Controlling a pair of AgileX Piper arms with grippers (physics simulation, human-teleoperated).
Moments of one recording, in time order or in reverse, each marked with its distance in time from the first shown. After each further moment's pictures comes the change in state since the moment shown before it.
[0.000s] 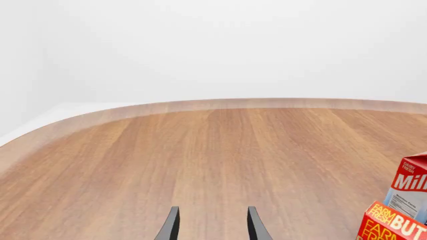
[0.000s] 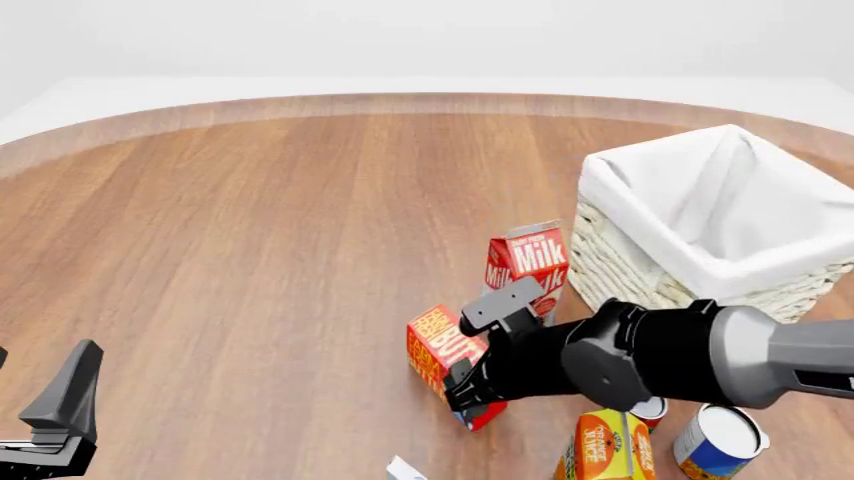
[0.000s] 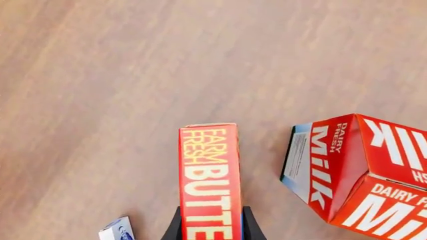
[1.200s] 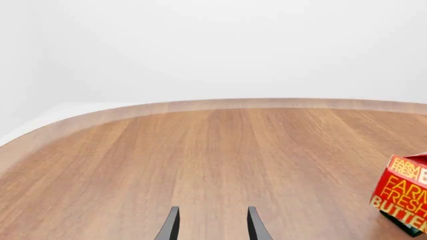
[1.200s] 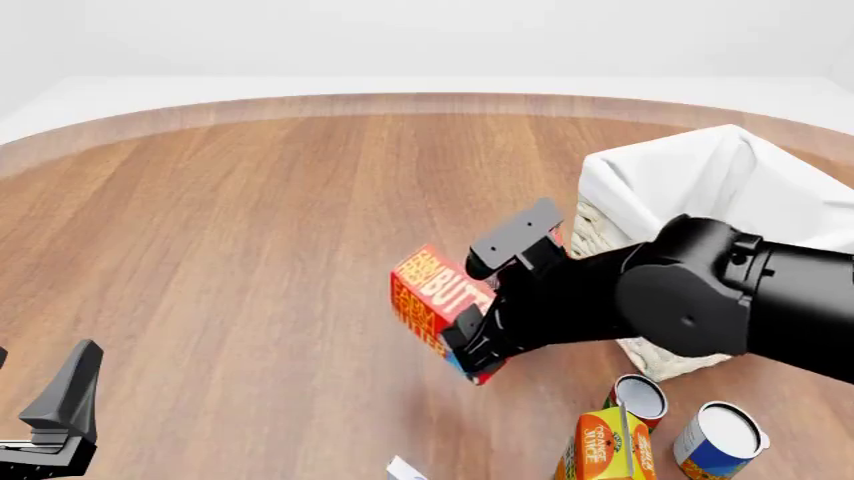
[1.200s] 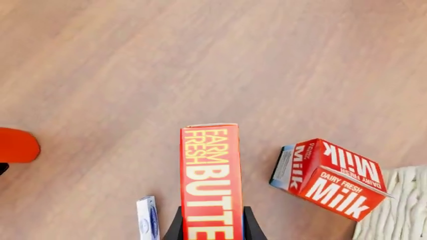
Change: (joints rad) left arm 0.000 0.000 0.000 0.000 0.000; right arm 0.033 -0.246 -0.180 0.328 -0.141
